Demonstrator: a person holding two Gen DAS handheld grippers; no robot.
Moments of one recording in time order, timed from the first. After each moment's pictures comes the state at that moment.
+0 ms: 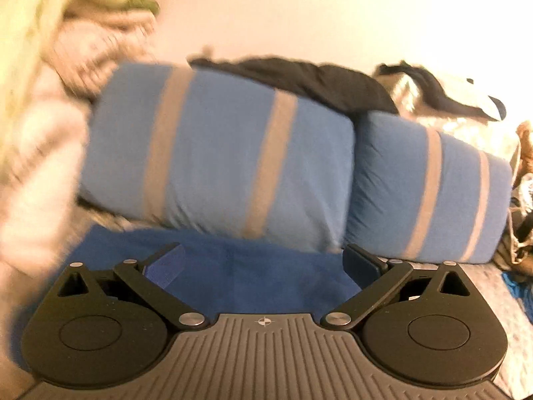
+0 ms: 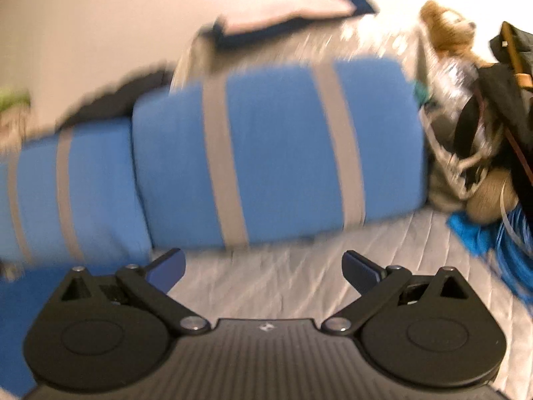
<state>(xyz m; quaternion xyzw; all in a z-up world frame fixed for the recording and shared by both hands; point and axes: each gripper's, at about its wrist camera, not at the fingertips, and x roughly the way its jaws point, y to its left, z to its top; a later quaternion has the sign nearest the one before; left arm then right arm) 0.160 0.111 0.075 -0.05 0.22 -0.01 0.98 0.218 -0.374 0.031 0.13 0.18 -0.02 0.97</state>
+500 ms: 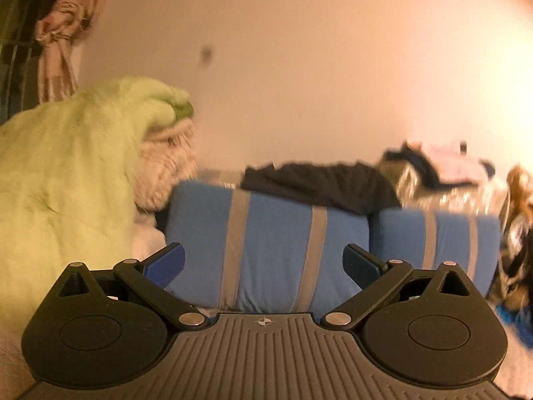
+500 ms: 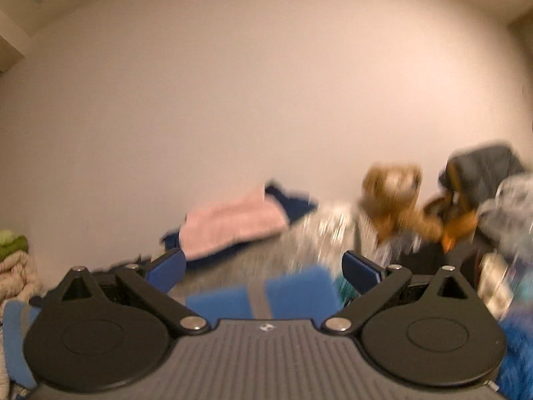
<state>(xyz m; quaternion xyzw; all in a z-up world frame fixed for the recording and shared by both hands) 0.048 0.178 0.243 -0.03 0.12 0.00 0.99 0.102 -0.523 0.271 0.12 -0.02 -0.07 0.99</state>
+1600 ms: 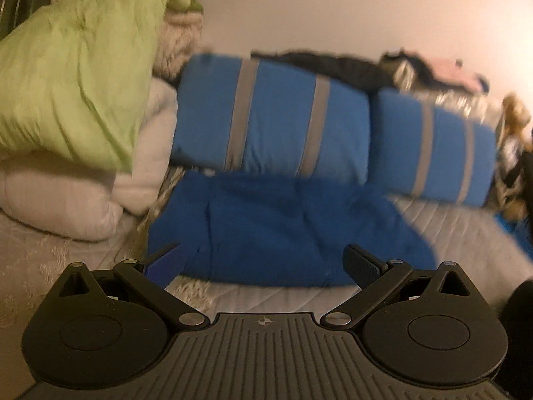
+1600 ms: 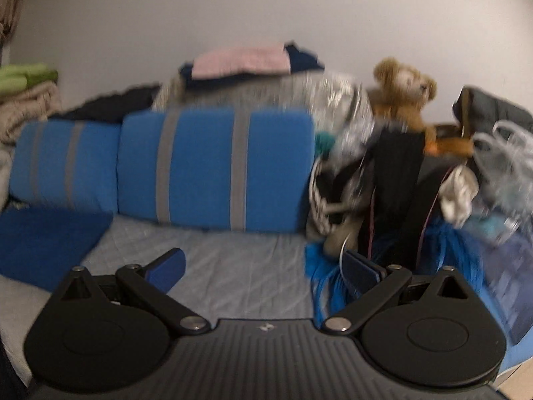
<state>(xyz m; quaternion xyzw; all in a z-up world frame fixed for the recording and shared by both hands) -0.011 0.185 0.028 -0.03 0.26 -0.01 0.97 0.025 -0.591 0.083 -0.02 0.23 0.00 0.97</state>
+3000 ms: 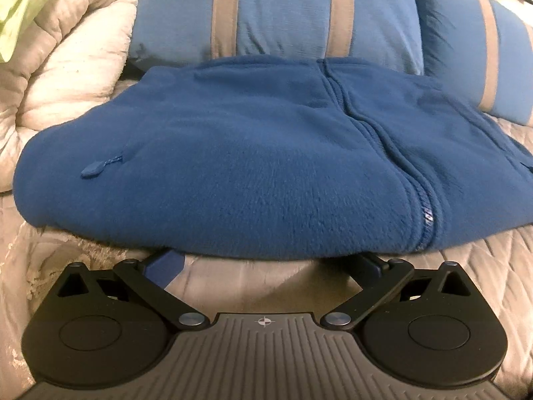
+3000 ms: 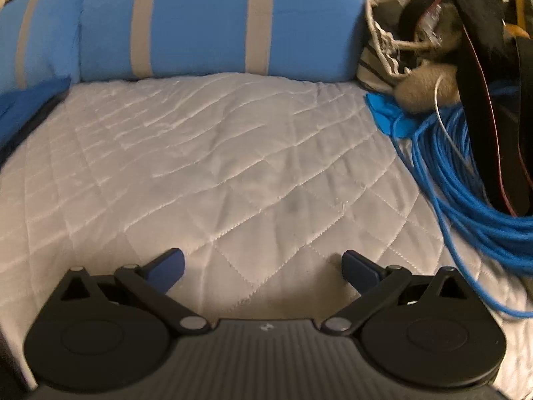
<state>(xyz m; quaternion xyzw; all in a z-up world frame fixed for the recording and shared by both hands) 0.130 0.159 -0.128 0.02 0.35 0.04 0.93 0.153 -0.527 -0.146 -0.01 0.39 -0.02 0.92</state>
